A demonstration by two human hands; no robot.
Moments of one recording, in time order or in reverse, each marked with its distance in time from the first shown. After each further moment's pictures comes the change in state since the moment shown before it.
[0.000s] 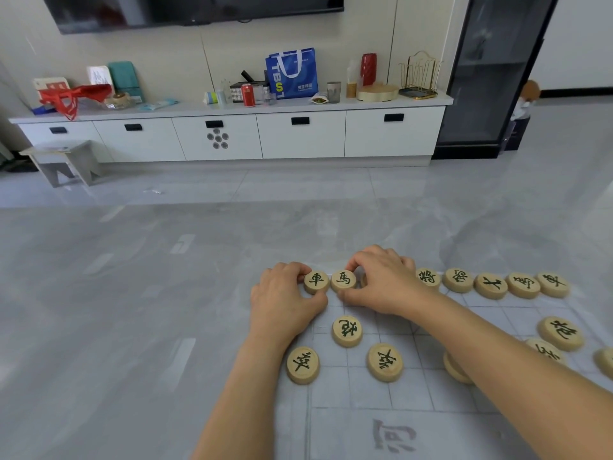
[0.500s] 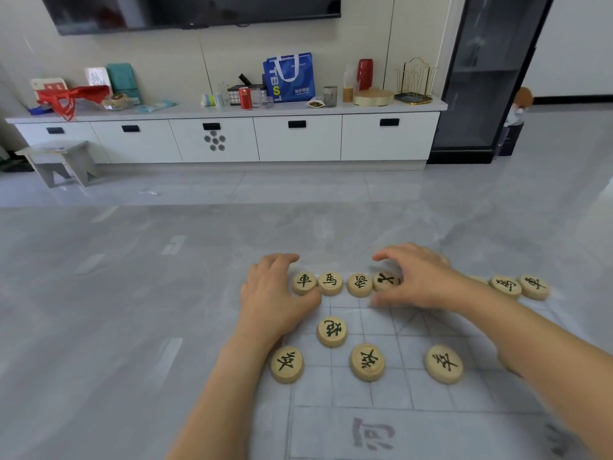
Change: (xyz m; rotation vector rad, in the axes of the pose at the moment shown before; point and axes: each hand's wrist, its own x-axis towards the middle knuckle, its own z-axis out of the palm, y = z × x) left_hand -0.004 0.008 -0.007 -0.020 -0.001 0.050; right_hand -0.021 0.045 -0.042 -0.038 -0.103 0.082
